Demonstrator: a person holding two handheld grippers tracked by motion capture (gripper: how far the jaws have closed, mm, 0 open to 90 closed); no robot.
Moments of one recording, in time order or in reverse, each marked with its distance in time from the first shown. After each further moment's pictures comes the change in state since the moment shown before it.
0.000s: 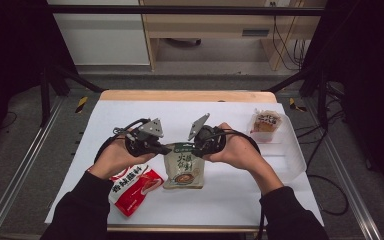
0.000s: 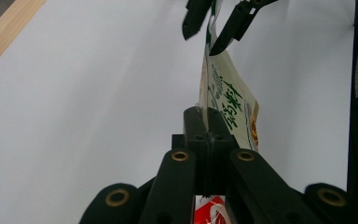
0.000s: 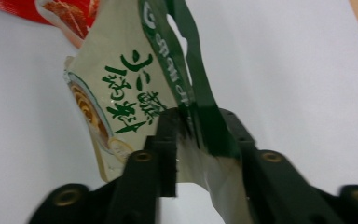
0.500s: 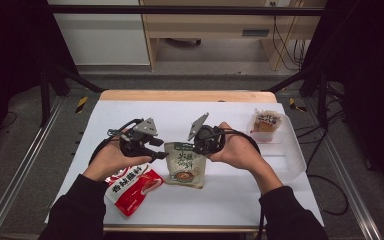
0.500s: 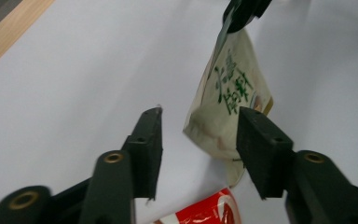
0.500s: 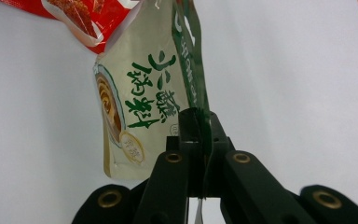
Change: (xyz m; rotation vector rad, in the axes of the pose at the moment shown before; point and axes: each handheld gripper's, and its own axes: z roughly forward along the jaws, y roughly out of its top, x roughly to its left) left arm 0.004 -0.017 -0.007 -0.004 0.062 -0.082; right arm 0.000 0.002 -0.003 0.023 0.013 -0.010
